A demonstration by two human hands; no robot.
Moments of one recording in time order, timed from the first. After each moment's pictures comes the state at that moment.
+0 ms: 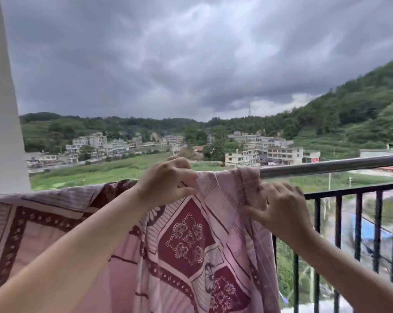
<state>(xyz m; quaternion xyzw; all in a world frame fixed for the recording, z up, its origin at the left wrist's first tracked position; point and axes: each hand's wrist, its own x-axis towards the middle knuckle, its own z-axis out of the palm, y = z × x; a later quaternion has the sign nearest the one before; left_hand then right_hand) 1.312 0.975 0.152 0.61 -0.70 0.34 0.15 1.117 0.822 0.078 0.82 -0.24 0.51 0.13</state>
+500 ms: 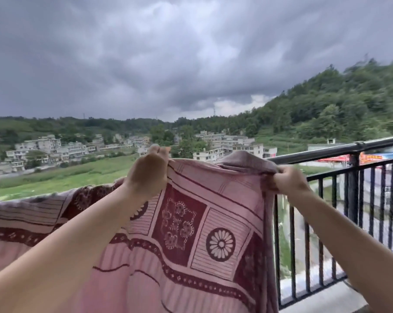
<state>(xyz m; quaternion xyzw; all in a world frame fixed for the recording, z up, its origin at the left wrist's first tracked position) 1.279 0.954 0.161 0.71 -0.57 0.35 0.23 1.052 0.771 0.107 0.68 -0.42 0.51 -0.33</state>
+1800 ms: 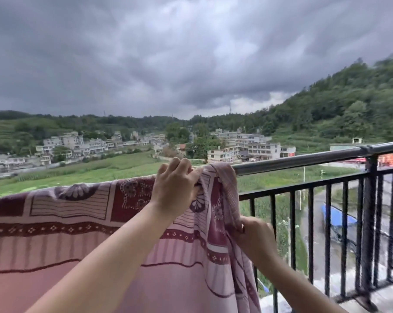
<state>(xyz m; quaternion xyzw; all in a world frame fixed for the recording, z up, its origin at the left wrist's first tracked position) 1.179 0.827 0.121 0.66 -0.58 0.44 0.16 1.040 0.717 0.011 0.83 -0.37 0.41 -0.07</state>
